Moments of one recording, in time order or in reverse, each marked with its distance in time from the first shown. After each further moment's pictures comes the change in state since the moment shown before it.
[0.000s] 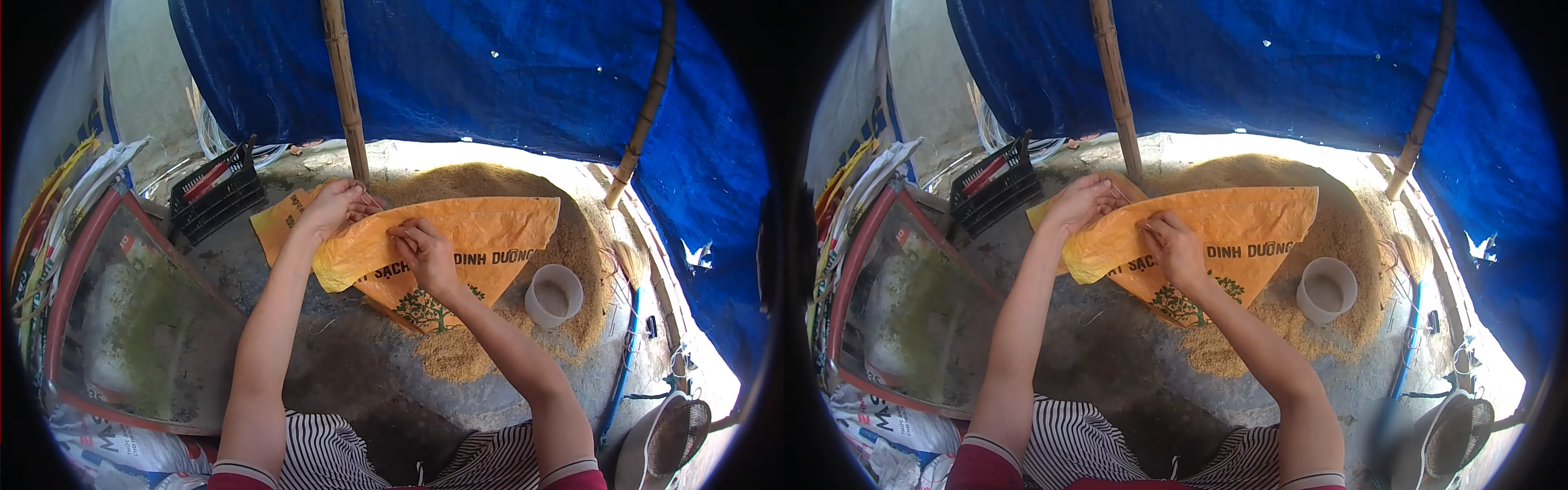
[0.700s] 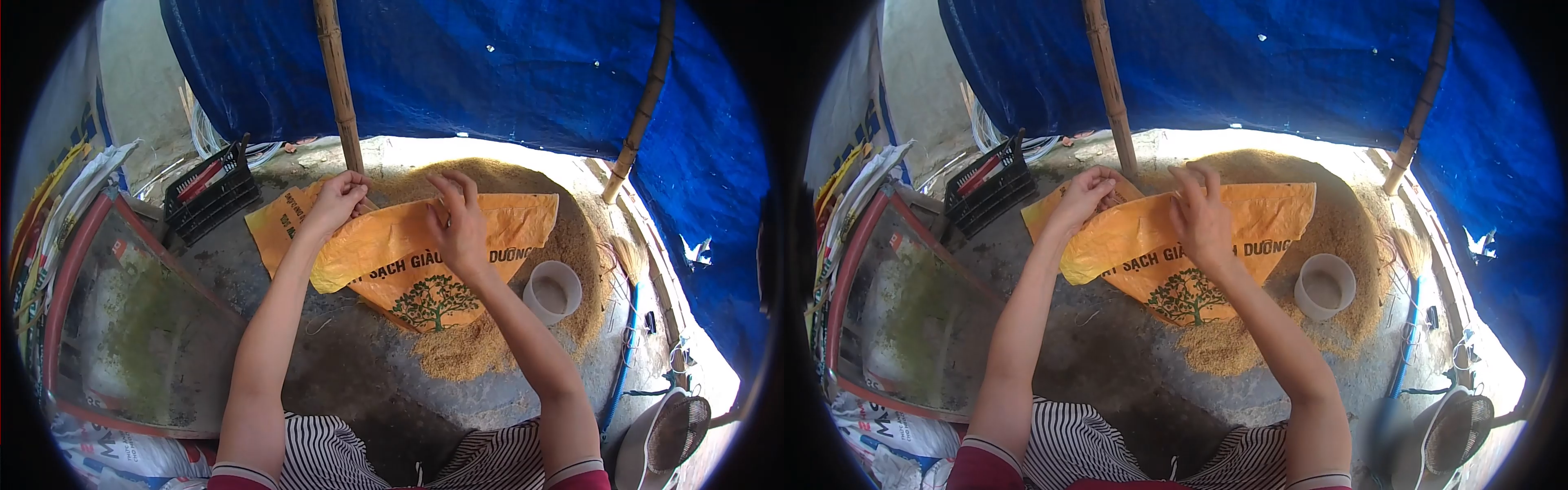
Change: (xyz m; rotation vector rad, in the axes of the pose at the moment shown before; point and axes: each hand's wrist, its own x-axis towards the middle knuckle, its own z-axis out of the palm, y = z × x) left_hand 0.012 -0.012 0.008 0.247 0.091 0.172; right_hand 0.030 -0.004 -0.048 -0.279 0.121 0.019
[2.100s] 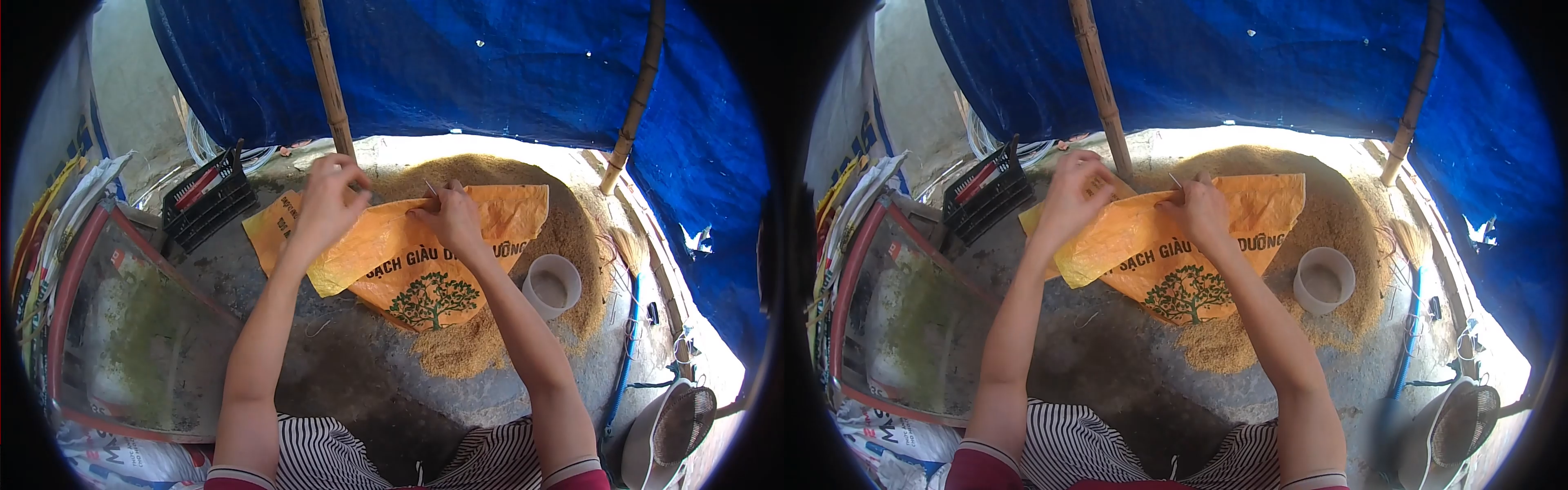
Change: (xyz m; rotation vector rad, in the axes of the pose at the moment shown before) left_hand -0.034 0.046 0.015 0.831 0.240 0.541; right_hand 0.014 0.028 0.007 -0.165 -0.244 0.254
